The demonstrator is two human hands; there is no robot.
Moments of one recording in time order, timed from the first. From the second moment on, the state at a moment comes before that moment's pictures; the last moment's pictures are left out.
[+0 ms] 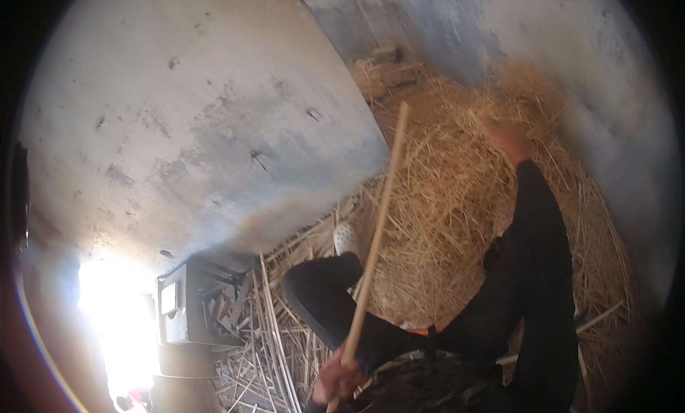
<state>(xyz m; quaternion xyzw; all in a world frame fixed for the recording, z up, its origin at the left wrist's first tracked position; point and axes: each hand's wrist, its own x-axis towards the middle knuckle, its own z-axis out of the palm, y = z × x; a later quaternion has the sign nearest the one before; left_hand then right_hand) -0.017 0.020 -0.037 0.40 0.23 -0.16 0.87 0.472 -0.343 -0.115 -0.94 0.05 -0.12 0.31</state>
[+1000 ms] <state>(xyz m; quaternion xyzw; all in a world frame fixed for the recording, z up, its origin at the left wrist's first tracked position) 0.022 -0.004 -0.028 0.38 0.20 -0.10 0.90 0.313 -0.158 -0.108 -0.87 -0.39 -0.05 0.30</state>
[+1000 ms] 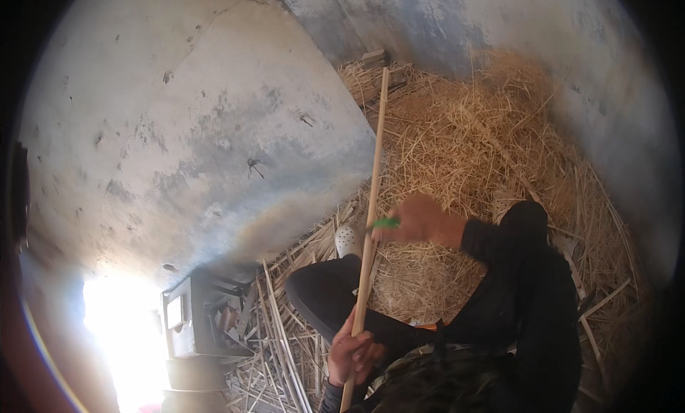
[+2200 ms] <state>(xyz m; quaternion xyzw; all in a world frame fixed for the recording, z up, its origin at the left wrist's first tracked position) 0.014 0.015 -0.030 0.61 0.19 -0.08 0.77 0.316 -0.146 -0.101 -0.89 -0.34 -0.02 0.32</state>
